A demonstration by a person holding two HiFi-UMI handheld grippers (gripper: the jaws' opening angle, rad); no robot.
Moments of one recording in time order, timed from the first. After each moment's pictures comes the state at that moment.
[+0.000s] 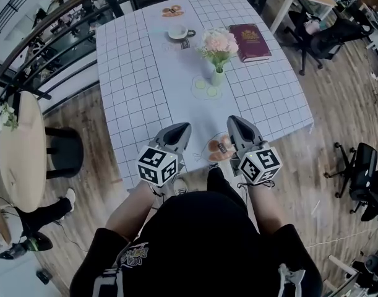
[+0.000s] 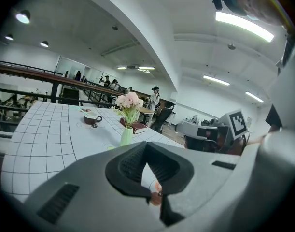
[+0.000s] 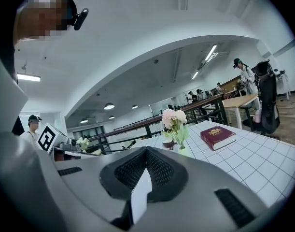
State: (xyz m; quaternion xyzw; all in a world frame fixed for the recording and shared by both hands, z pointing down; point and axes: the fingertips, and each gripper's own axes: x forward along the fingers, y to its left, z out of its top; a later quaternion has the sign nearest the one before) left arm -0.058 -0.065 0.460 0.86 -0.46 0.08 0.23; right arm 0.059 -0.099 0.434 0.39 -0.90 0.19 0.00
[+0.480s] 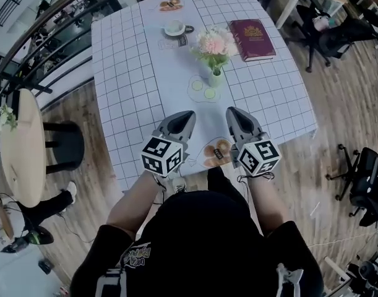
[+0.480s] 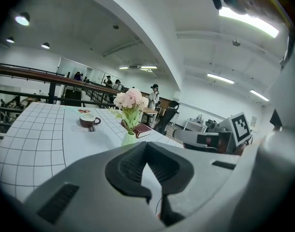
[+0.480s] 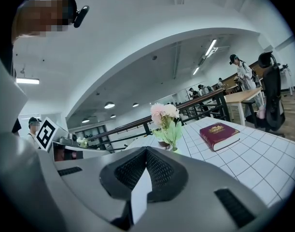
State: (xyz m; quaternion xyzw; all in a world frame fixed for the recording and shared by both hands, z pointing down) left arm -0.032 -0.137 0.472 0.85 -0.47 0.09 0.22; right arm 0.068 -0.165 0.462 0.38 -0.90 0.20 0.01
